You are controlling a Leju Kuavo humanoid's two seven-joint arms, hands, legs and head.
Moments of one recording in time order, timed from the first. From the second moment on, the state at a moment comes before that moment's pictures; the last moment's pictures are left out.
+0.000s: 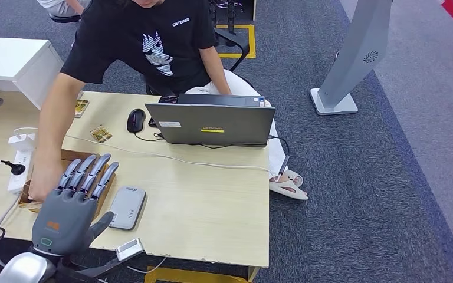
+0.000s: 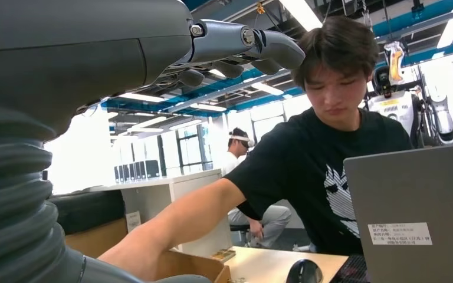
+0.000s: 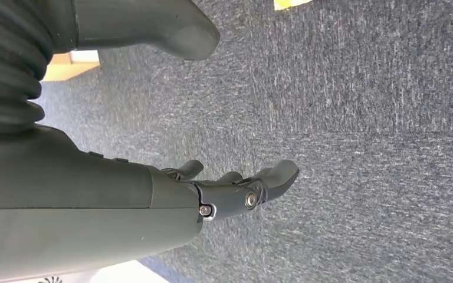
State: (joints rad) left arm 0.31 0.23 0.01 -2.18 -1.50 0.05 -0.01; right arm 0.00 0.27 -1.17 -0.78 1.36 0.29 0.09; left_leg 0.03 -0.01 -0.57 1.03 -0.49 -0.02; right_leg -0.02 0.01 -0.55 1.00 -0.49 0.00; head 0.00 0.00
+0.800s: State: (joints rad) left arm 0.40 0.28 0.04 -2.28 -1.50 -0.09 0.07; right arm 0.02 0.27 -1.02 -0.85 1.15 0.29 0.21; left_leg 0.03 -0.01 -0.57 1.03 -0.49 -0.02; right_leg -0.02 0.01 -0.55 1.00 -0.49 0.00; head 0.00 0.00
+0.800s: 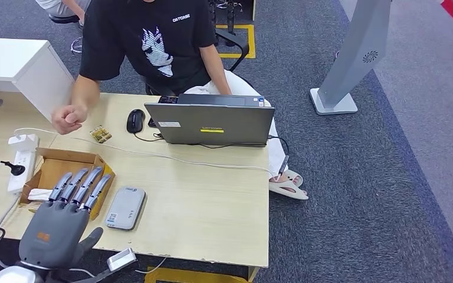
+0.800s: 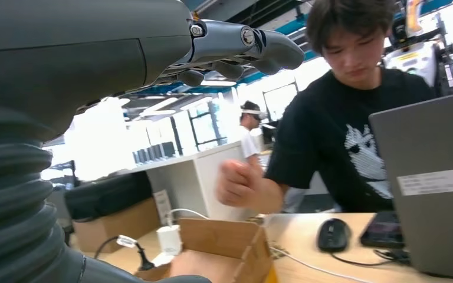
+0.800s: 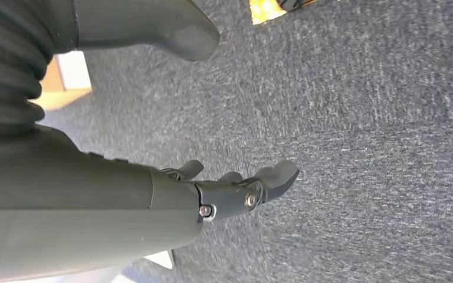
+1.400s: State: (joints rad) left arm 0.37 0.24 0.19 -2.26 -1.45 -0.19 0.05; right arm 0.03 0.26 -0.97 -0.87 1.16 0.32 0.22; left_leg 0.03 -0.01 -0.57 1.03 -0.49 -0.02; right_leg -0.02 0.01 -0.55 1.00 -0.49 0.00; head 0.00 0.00
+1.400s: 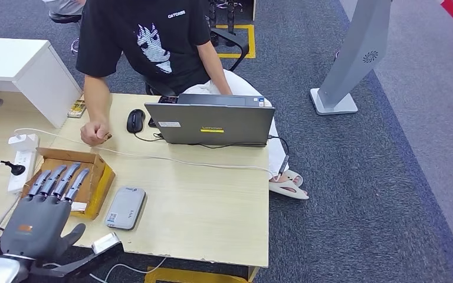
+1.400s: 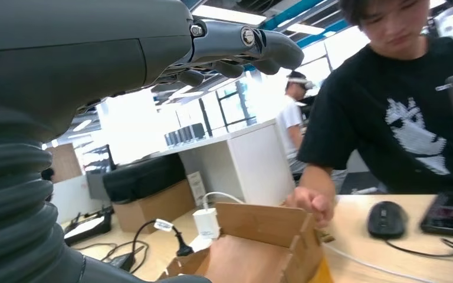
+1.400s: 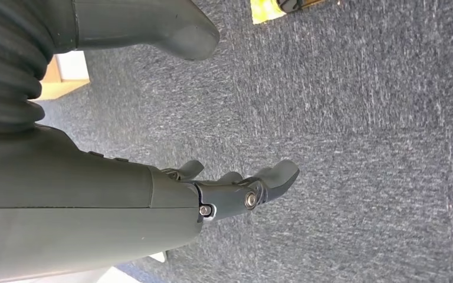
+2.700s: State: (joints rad) left arm 0.11 0.06 0.58 -1.87 -1.56 -0.11 -0.03; right arm 0.04 0.26 -1.11 -0.84 1.57 0.30 0.01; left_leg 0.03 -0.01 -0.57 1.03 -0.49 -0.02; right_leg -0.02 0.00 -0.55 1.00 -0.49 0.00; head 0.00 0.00
